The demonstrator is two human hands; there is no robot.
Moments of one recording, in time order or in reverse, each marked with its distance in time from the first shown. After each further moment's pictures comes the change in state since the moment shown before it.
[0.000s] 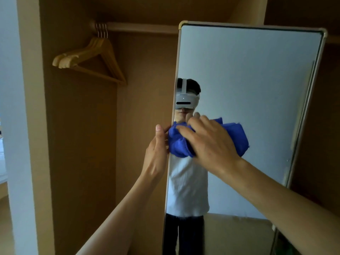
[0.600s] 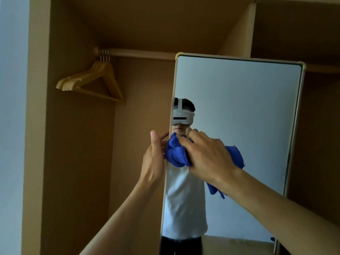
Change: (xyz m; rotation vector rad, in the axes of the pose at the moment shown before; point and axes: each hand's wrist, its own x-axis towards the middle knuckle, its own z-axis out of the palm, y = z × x) left_hand 0.017 0.030 0.003 -0.081 0.025 0.074; right_hand 0.018 0.008 -0.024 0.050 -0.115 0.070
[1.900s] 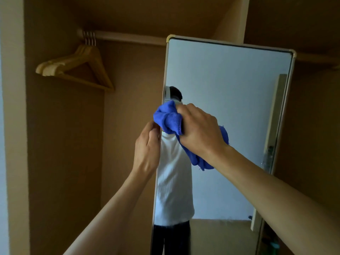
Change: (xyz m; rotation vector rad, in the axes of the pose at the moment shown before) left_hand -0.003 0.003 0.005 0.154 0.072 0.100; right_hand 0.029 0.009 -0.004 0.181 0.178 0.167
